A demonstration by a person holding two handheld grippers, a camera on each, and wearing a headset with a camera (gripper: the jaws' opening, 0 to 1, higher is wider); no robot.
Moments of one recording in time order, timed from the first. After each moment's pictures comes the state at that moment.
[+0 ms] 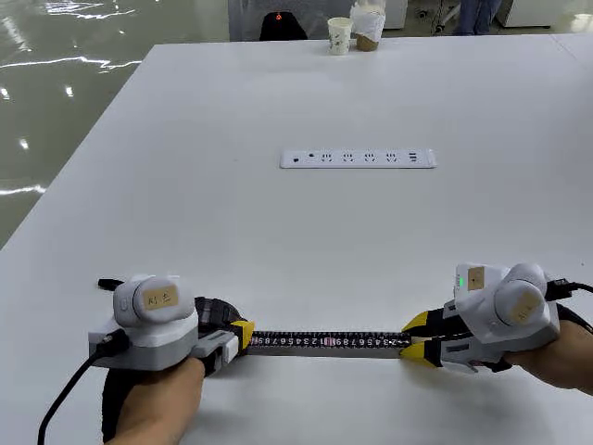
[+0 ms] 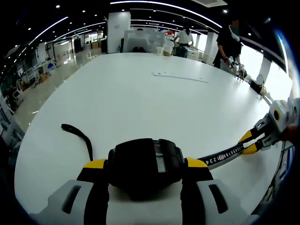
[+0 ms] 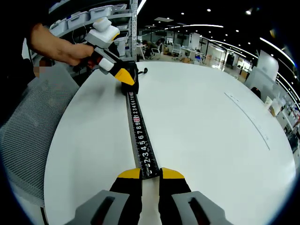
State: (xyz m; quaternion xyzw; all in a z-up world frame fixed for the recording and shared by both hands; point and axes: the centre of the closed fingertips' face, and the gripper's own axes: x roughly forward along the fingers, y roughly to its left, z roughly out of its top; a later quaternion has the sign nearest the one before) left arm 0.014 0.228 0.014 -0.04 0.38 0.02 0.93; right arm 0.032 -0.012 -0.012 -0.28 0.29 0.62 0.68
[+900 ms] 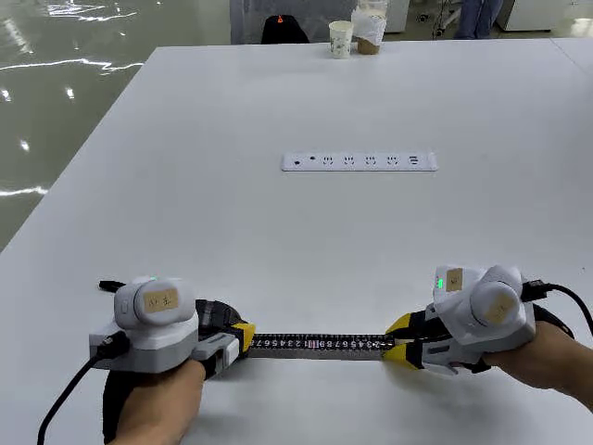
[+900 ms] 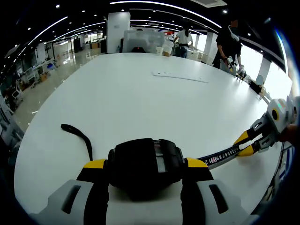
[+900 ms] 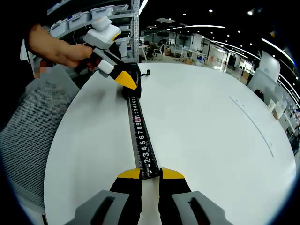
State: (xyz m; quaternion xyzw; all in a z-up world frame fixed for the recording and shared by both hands) left arm 0.014 0.228 0.014 -0.04 0.37 0.02 0.93; right arm 0.029 0.012 -0.012 -0.28 0.28 0.63 0.67
